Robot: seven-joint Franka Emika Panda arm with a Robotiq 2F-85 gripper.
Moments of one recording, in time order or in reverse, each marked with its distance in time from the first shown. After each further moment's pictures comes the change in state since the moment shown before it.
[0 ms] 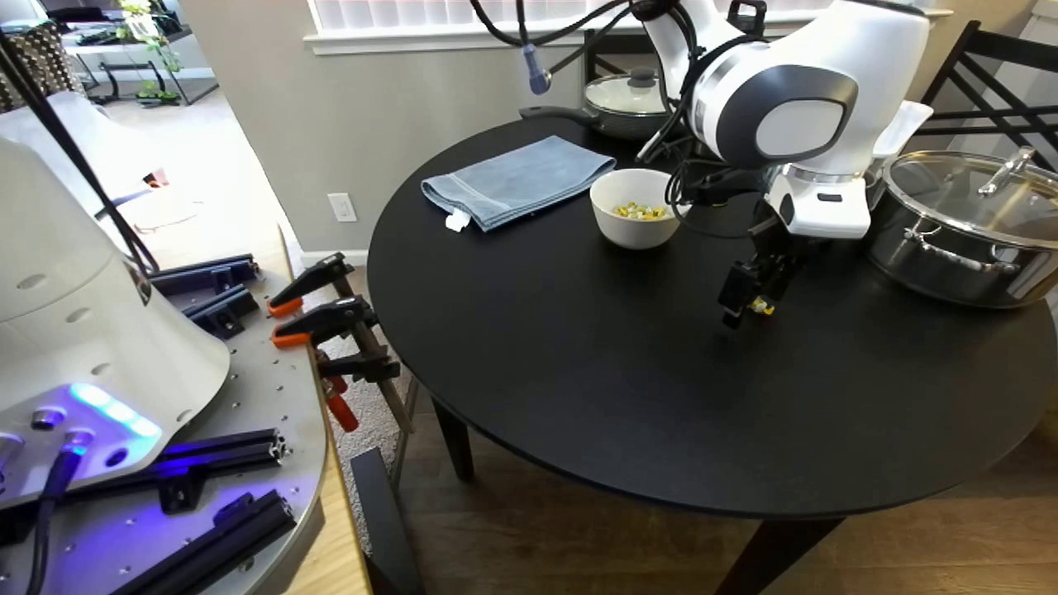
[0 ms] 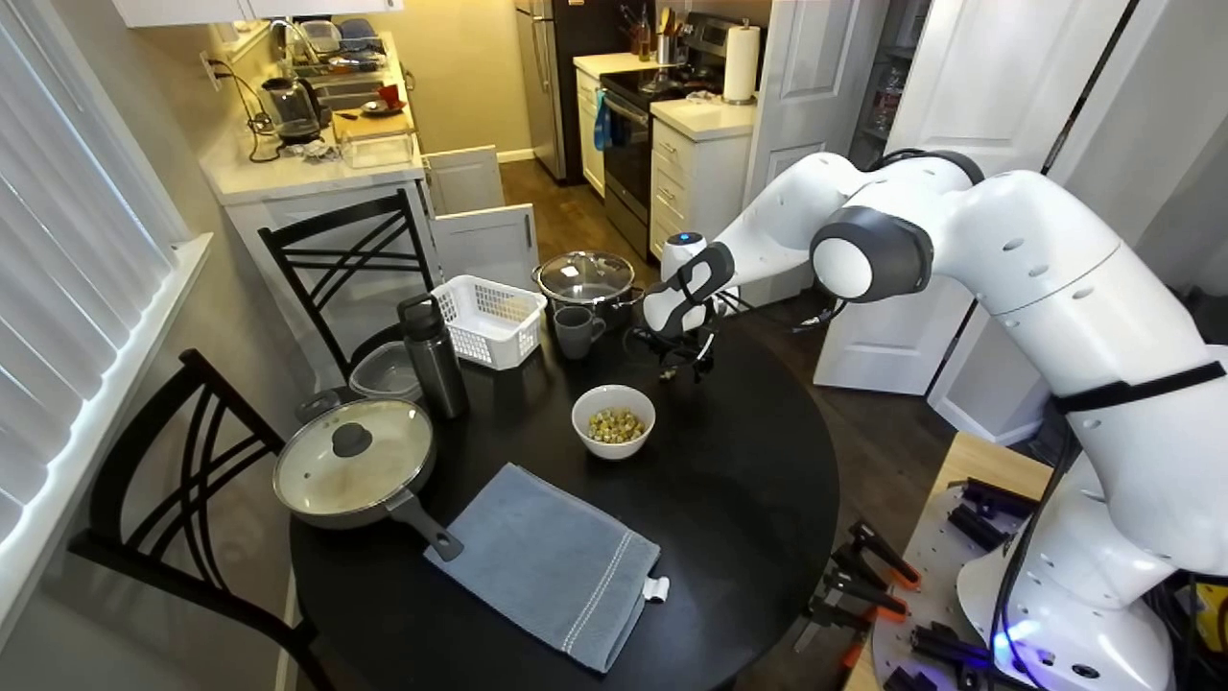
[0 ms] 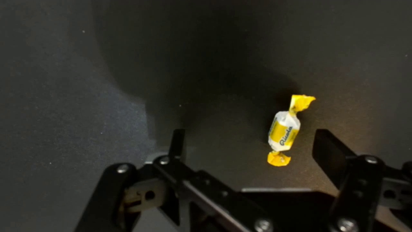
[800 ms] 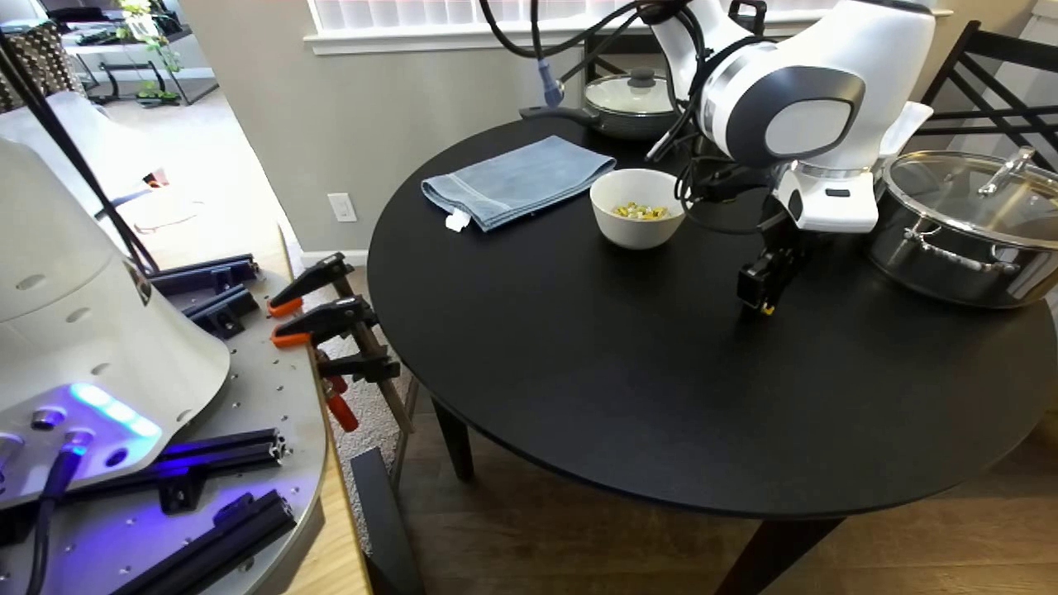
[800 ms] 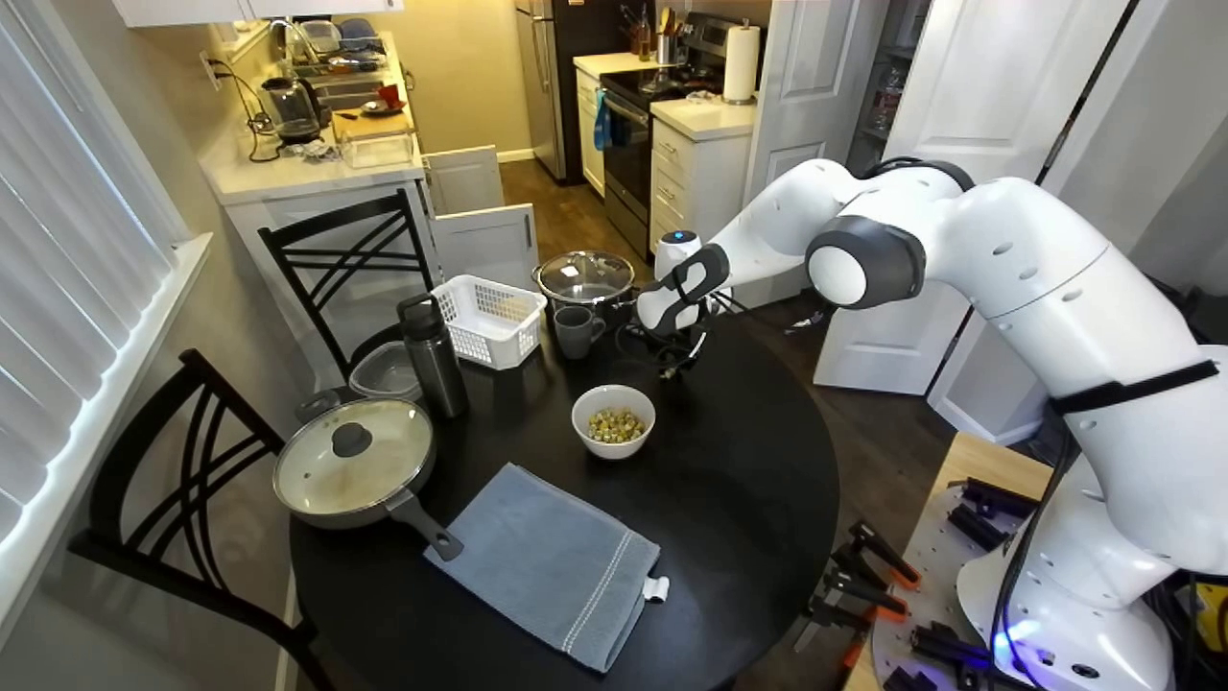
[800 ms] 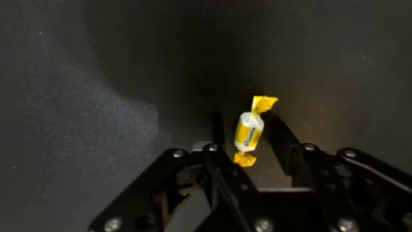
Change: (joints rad) arm -0.010 0.037 0.015 0.074 0.001 -0.002 0.007
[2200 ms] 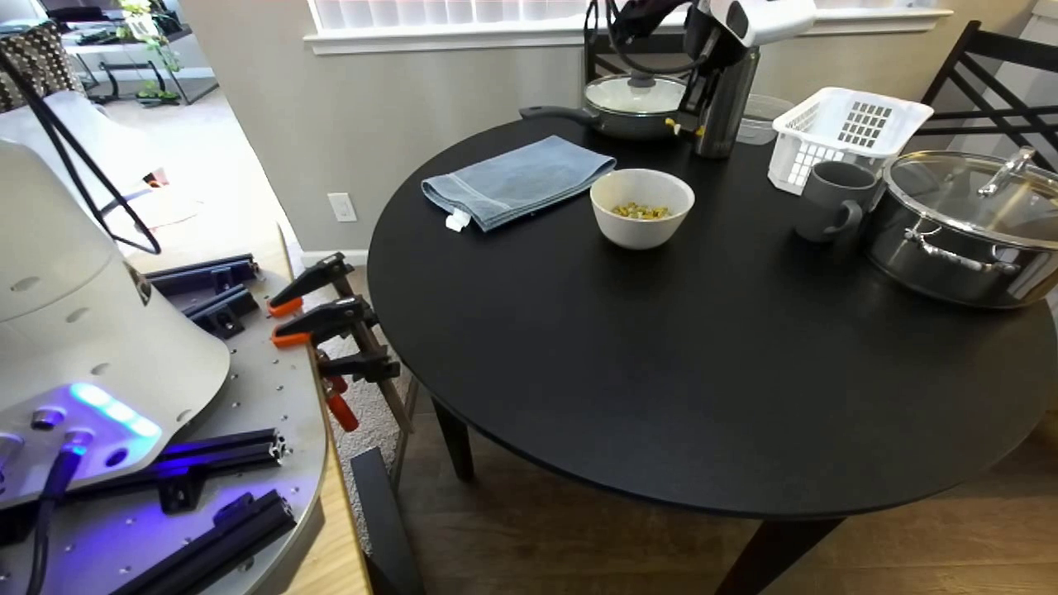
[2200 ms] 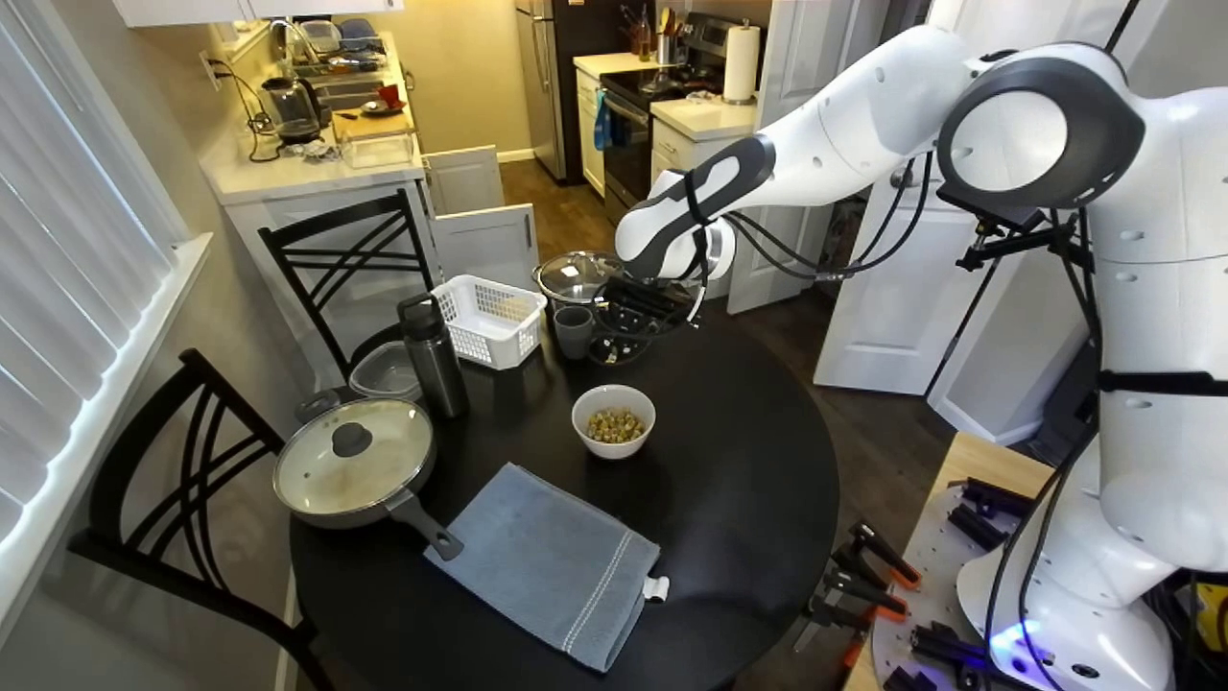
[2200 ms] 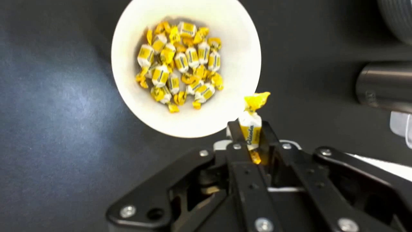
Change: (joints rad) arm -0.048 -0.500 0.298 -0.417 0.229 0.073 -0.515
